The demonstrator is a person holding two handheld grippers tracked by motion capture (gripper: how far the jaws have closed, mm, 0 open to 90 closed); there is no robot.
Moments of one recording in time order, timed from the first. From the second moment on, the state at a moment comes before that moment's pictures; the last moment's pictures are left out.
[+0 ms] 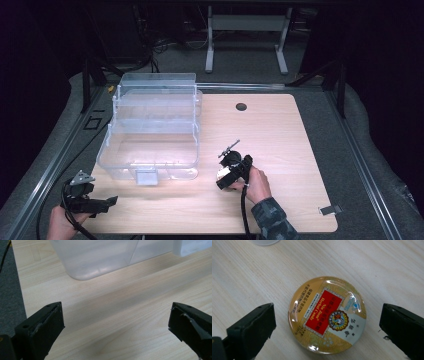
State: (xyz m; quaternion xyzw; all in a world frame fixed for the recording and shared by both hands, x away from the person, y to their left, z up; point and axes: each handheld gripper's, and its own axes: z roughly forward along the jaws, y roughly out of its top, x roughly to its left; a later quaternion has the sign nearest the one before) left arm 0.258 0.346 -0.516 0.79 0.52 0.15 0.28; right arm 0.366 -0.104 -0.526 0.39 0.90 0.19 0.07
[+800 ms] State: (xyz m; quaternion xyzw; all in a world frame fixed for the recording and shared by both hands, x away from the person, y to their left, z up) left arm 0.258 0.349 -0.515 0.79 0.53 0.16 0.28; right arm 0.370 -0.093 -0.538 0.38 0.91 0.16 0.08
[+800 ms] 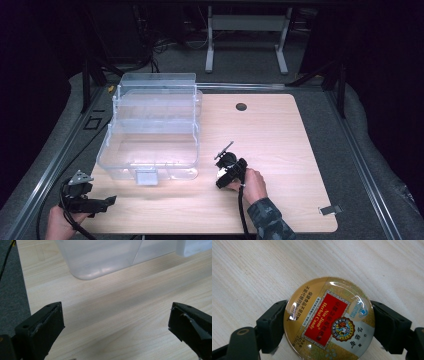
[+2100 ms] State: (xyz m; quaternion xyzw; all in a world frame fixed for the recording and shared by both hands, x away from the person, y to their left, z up) left arm 0.256 0.348 -0.511 0.80 0.52 0.15 0.27; right arm 0.347 -0.142 -0.489 0.40 0.90 0.14 0.11
